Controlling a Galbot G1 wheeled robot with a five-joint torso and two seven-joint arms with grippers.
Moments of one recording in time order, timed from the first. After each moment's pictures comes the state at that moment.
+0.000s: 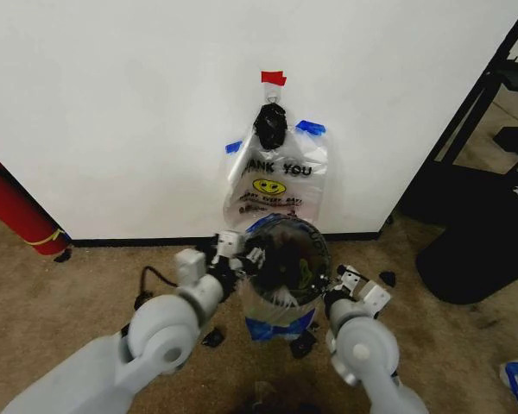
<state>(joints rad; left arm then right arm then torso) 1.04 -0.85 0.02 -2.30 -0.95 0.26 -0.42 -1.23 1.42 0.32 2.10 1.13 -0.40 0.86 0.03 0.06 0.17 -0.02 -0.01</state>
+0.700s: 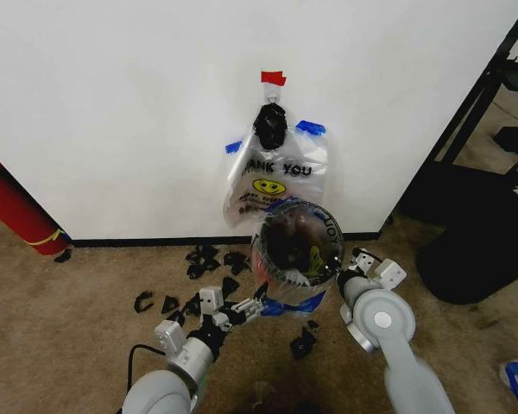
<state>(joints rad) 1.41 -0.96 -0.02 -2.17 -0.82 0.08 -0.21 -1.15 1.37 0.34 2.08 1.20 -0.42 0.89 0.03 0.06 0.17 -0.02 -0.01</state>
